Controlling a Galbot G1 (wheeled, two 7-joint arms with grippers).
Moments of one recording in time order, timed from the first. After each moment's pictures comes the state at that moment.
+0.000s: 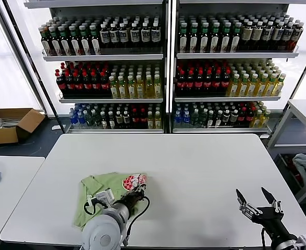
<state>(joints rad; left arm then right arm) 1.19 -1.29 -0.13 -2.09 -1.08 0.58 -0.68 -1.80 1.25 0.88 2.32 0.50 -0.30 -0.10</state>
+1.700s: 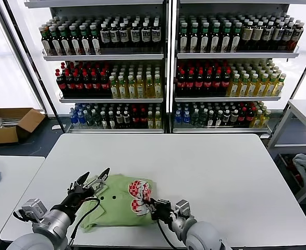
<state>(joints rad) 1.49 -1.22 -0.66 -2.33 -0.89 0.58 -0.16 -1.15 1.17 0.00 1.92 0.47 -0.54 -0.05</state>
